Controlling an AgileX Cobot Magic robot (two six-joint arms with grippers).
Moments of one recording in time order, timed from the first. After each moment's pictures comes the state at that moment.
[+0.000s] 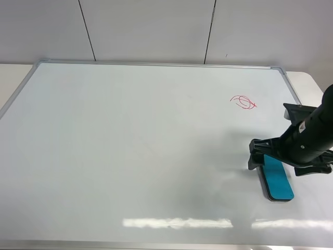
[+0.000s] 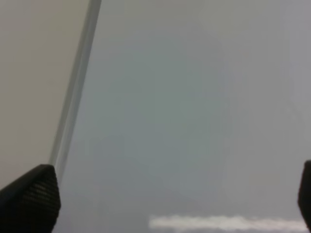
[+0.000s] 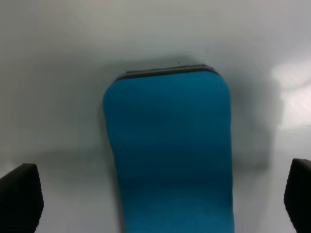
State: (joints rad) left arm -0.01 -0.01 -0.51 0.03 1.06 -0.04; right arm 0.24 1.54 -0.55 0.02 0.49 0.34
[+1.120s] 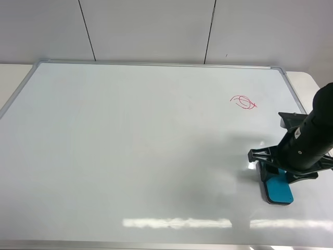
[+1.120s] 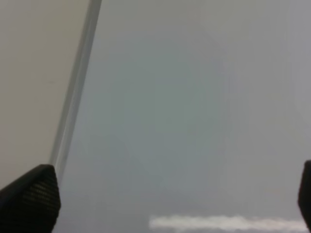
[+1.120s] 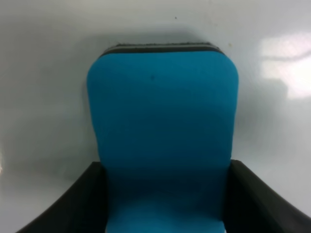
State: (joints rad) left arm -0.01 -0.01 -0.51 0.03 1.06 -0.04; right arm 0.26 1.58 -0.58 0.01 0.59 0.36
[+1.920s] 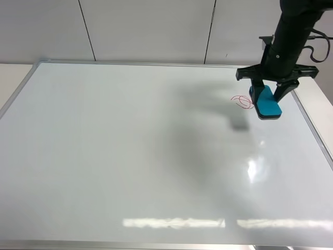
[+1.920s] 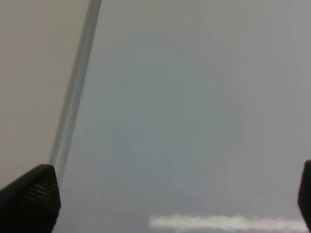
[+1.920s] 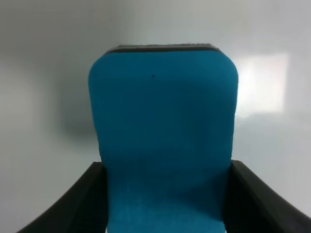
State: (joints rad) left arm -0.01 -0.01 -0.51 0.03 1.06 -0.04; right arm 0.21 1.92 -1.45 -0.08 1.12 0.24
